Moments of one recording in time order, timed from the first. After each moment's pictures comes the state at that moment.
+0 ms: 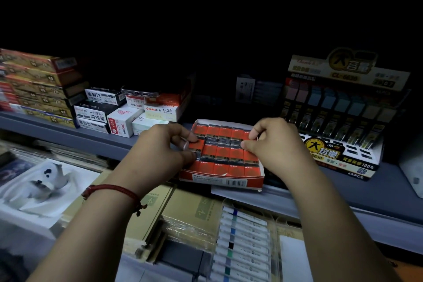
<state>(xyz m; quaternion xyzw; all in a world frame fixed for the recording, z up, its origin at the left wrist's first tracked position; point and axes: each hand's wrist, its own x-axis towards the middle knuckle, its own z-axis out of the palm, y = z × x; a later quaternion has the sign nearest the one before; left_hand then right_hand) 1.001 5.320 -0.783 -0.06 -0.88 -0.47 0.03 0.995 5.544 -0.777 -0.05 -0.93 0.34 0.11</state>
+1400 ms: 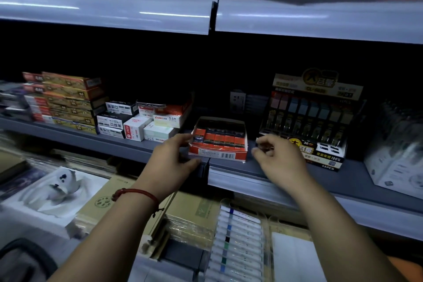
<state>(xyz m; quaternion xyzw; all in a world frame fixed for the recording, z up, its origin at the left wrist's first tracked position) 1.027 5.328 -0.806 -0.11 -0.90 -0.41 0.12 1.043 5.571 -0.784 -0.05 -0.92 0.36 0.15</state>
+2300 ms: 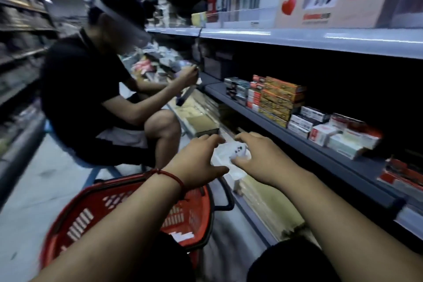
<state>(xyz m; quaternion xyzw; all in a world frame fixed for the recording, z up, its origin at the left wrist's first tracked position) 1.238 5.109 -0.760 0.14 -0.97 -0.15 0.15 1.117 5.255 -0.747 0.48 -0.85 0.22 -0.01</state>
